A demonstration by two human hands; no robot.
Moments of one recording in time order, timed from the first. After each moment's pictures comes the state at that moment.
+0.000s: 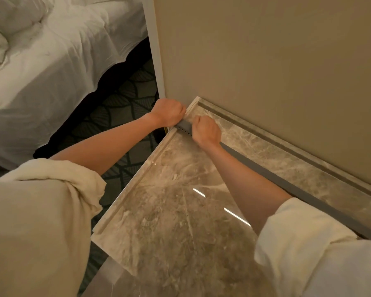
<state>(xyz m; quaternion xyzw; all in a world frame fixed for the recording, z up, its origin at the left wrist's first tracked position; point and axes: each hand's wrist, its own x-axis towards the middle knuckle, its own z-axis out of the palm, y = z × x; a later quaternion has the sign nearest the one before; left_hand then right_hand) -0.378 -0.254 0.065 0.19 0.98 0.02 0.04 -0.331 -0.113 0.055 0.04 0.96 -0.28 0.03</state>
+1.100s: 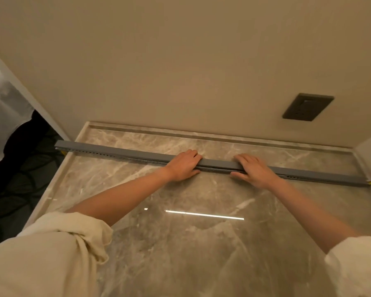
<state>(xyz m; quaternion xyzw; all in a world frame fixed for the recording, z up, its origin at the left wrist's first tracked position) -0.200 0.073 0.054 0.50 0.86 0.10 0.07 -0.077 0.320 0.076 0.00 0.99 -0.07 0.10</state>
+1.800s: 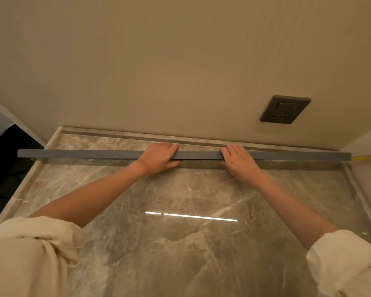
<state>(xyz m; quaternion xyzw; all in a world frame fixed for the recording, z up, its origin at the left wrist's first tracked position) -0.232 0.095 0.069 0.50 0.87 0.03 -0.06 -0.104 0.355 0.081 -0.08 0.99 0.06 -0.03</state>
